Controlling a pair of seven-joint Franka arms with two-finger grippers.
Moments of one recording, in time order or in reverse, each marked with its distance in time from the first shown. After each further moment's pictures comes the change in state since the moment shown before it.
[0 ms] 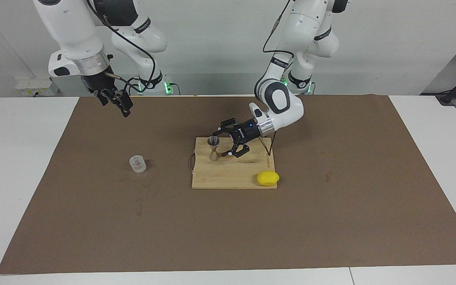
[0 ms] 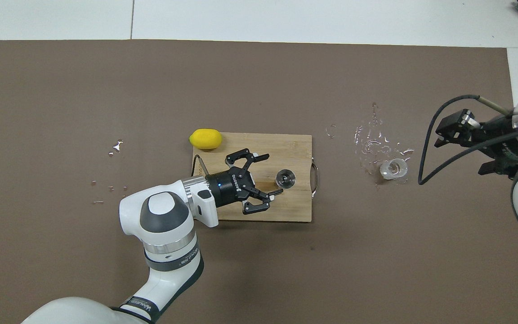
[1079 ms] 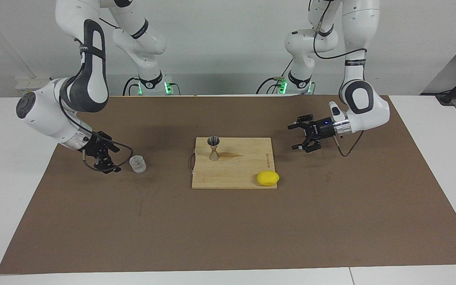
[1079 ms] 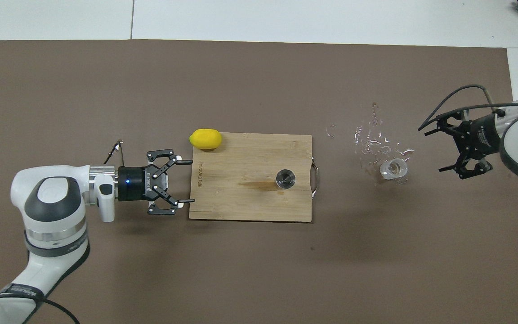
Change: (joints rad) left arm 0.664 -0.108 0.016 -0.041 1.038 -0.526 -0.107; right arm -0.214 0.270 -0.007 -0.277 0.340 0.454 0.259
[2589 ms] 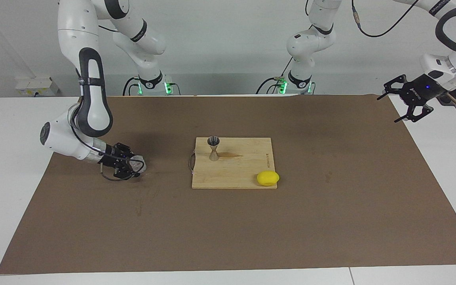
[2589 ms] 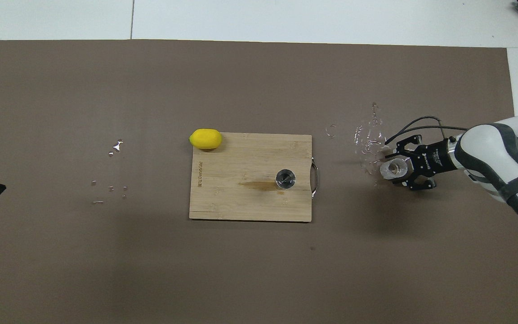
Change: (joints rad) left arm 0.085 -0.085 -0.037 0.633 0.835 -0.393 -1.346; right arm -0.022 0.112 0.011 -0.094 0.230 0.034 -0.167
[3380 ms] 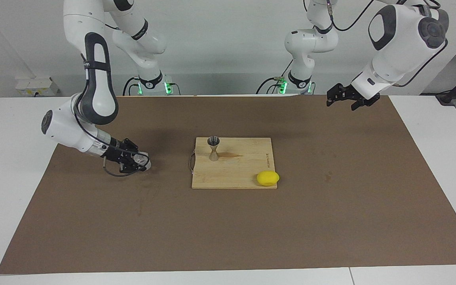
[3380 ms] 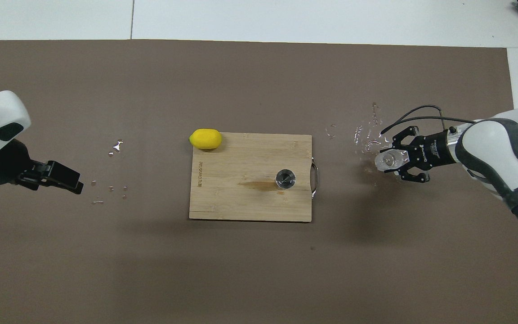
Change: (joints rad) left arm -0.248 -0.090 -0.005 -0.236 0.132 0.271 -0.945; right arm 0.135 -0.135 0.005 0.011 0.030 -0.007 0.280
